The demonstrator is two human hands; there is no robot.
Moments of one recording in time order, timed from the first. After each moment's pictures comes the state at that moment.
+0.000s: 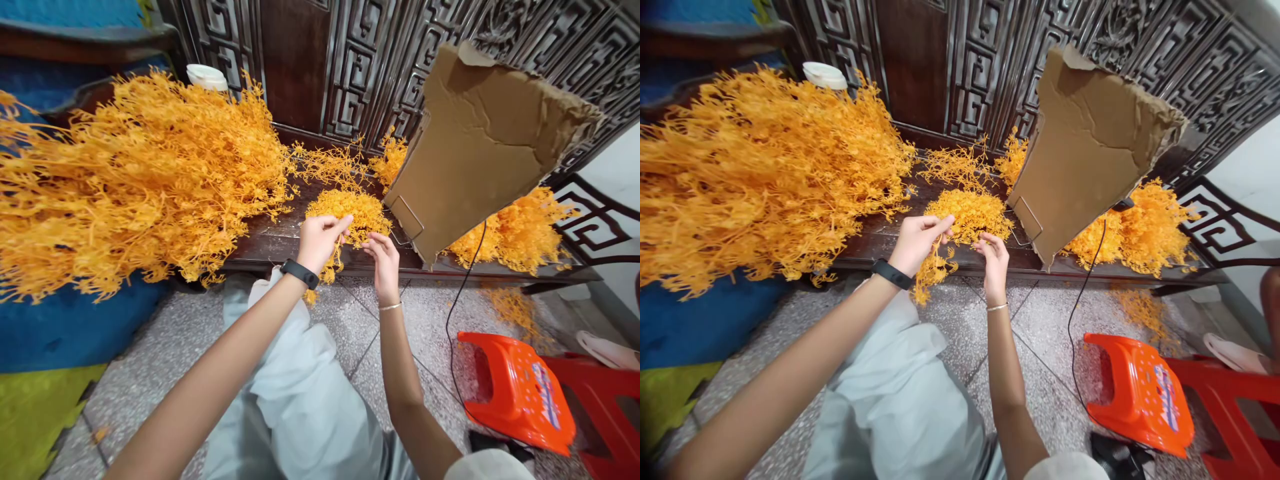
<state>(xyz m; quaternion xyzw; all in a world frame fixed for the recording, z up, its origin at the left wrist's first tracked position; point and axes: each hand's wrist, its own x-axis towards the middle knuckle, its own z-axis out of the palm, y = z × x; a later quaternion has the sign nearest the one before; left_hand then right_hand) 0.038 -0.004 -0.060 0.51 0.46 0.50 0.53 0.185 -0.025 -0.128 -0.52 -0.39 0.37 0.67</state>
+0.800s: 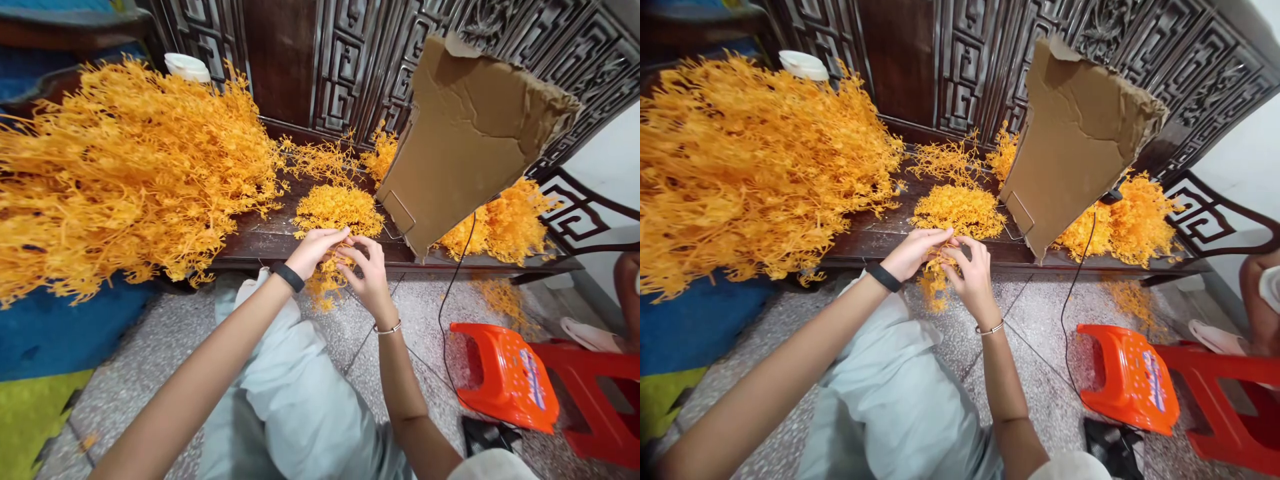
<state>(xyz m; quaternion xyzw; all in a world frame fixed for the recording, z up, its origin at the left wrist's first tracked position) 0.039 -0.011 -0.081 0.46 0.37 0.37 0.72 0.172 -0.079 -0.101 -0.53 -0.75 0.00 0.39</state>
